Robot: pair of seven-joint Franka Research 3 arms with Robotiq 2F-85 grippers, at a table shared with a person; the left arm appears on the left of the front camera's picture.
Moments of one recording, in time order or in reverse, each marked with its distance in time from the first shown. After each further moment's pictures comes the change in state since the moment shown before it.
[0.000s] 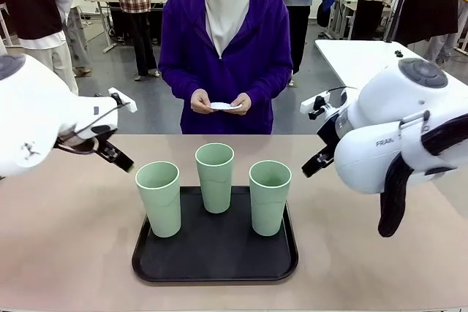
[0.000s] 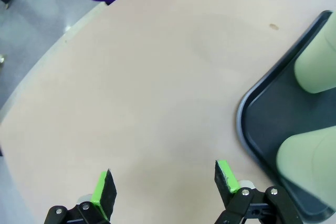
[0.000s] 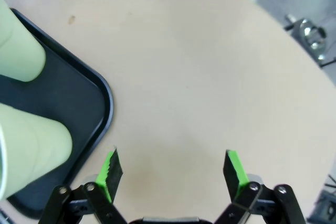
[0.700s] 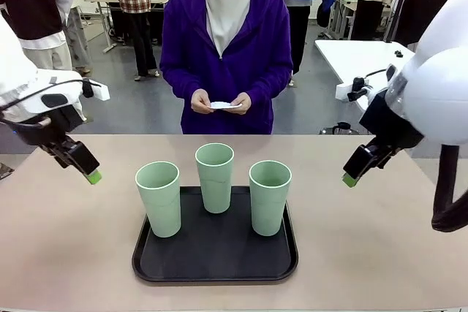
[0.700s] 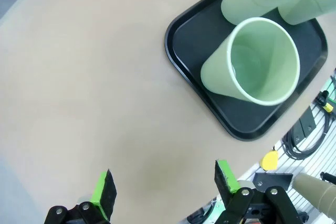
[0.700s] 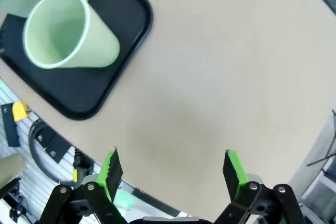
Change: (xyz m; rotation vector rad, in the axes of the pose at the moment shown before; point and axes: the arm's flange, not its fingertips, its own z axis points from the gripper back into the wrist) left arm -0.026 -0.020 0.114 -0.193 0.239 0.056; right arm -0.035 0.008 0.126 0.112 0.244 -0.056
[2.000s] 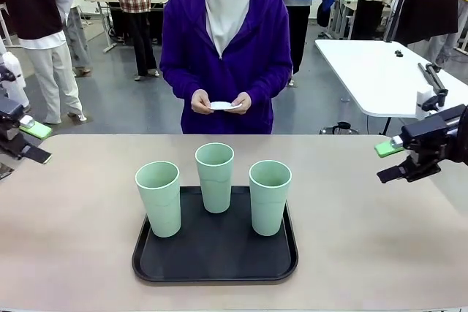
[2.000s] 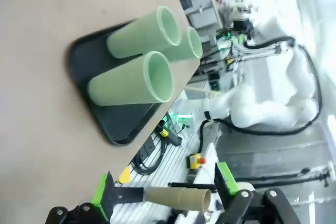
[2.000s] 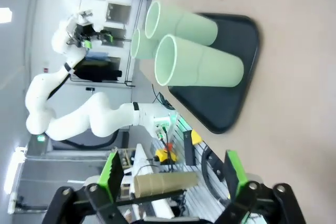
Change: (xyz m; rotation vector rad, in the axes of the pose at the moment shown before) left arm -0.064 0.153 -0.009 -0.949 -0.133 0.361; right arm -0.073 -0.141 -0.052 1.032 -0.200 -0.470
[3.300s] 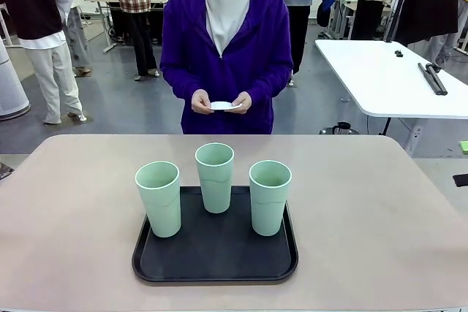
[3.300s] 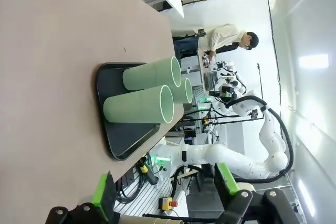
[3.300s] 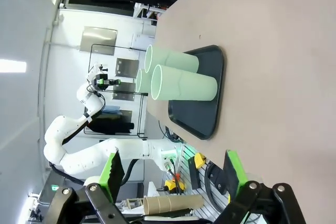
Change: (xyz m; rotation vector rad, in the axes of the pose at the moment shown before) left arm -0.057 0.038 0.075 -0.095 -0.286 0.189; right arm -0.068 -0.032 0.112 0.029 -0.281 -0.085
